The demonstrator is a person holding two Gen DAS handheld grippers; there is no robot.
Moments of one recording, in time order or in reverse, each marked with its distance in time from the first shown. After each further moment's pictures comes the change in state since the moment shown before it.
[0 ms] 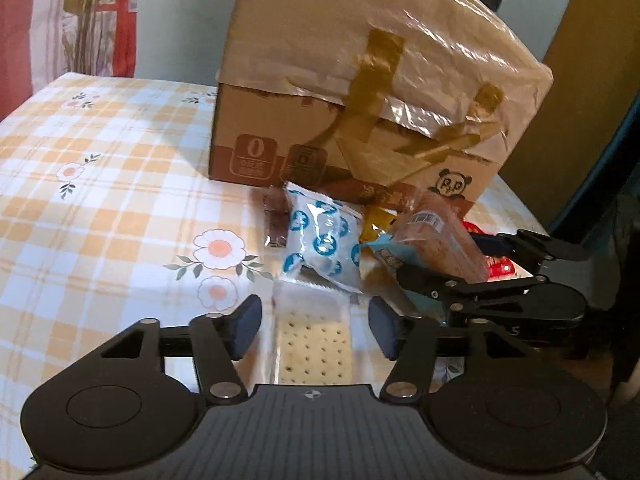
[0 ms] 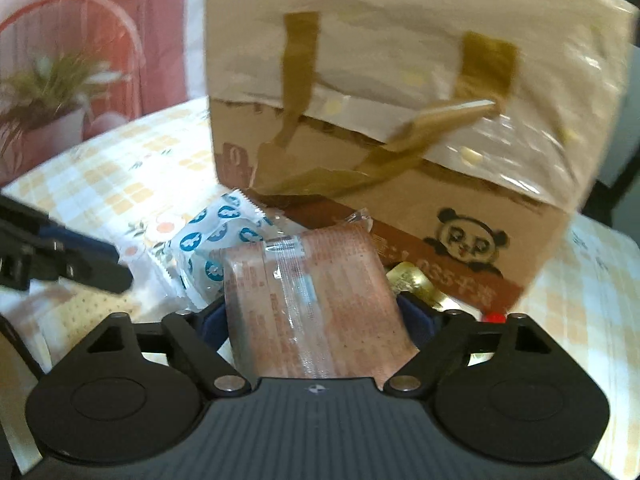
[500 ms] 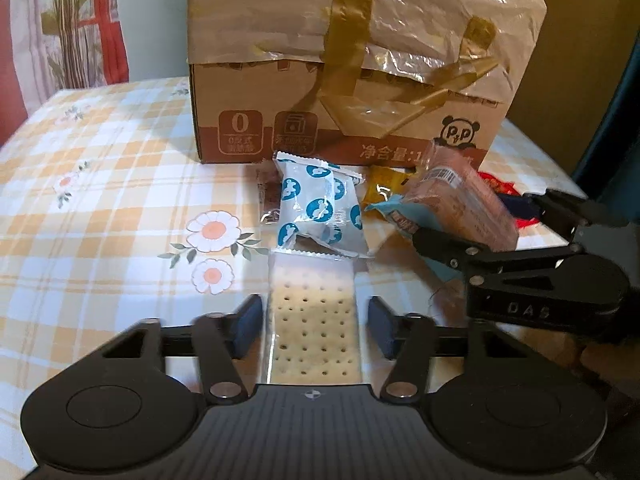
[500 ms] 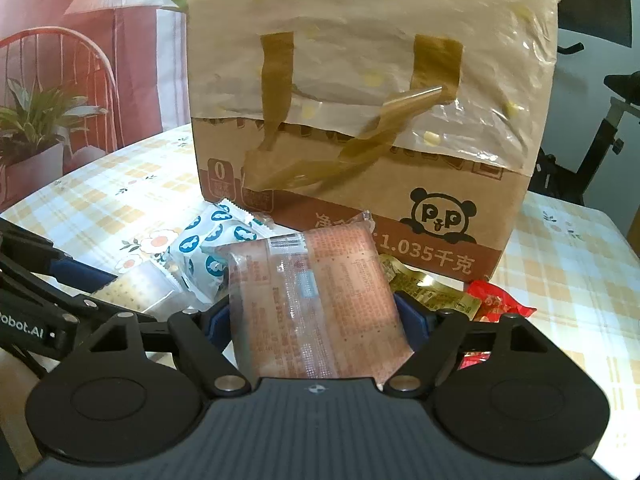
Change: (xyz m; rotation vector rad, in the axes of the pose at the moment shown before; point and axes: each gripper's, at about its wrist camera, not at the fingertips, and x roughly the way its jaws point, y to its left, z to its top) left arm 0.018 -0.021 -0.010 0.136 0.067 0.104; right arm -0.013 0.013 -0.021 0.070 -0.087 -0.065
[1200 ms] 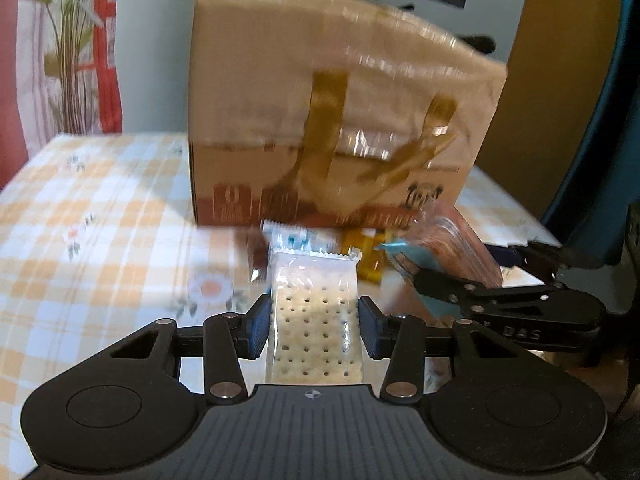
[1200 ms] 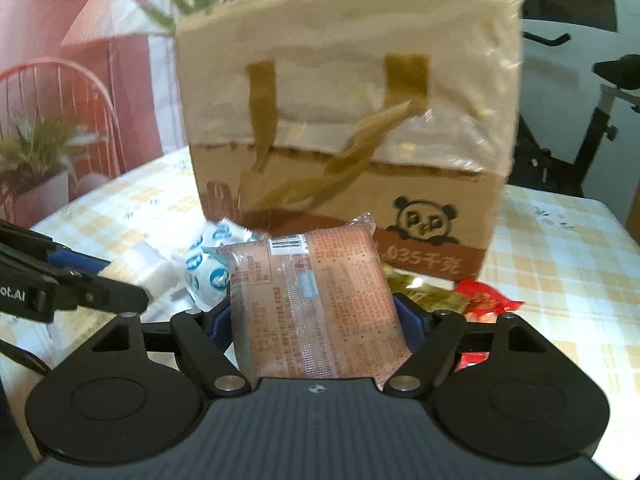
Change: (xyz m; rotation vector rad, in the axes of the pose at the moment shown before) left arm -0.051 0.002 0.014 -0.009 -0.163 -0.064; right arm -0.026 -0.011 0.002 0.080 -0.042 0.014
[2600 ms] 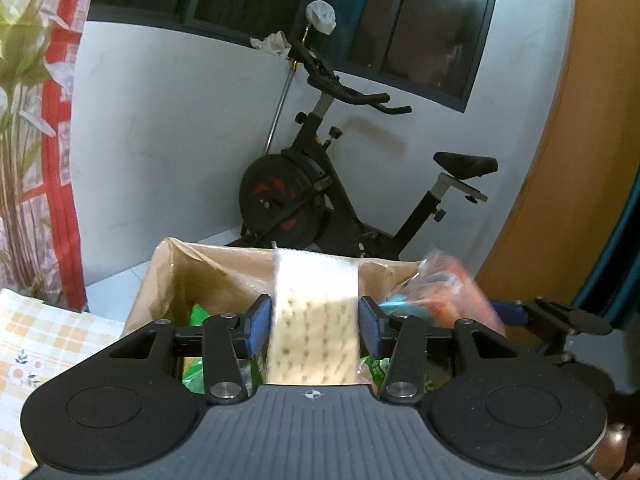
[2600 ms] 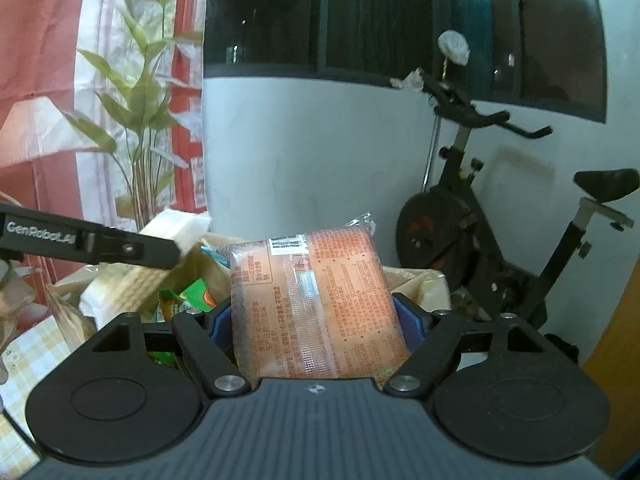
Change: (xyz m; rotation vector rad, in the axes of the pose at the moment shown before) left arm 0.068 0.008 0.249 -0.061 -0.204 -0.086; right arm 0.040 -0.062 0.229 -0.048 -0.144 -0.100
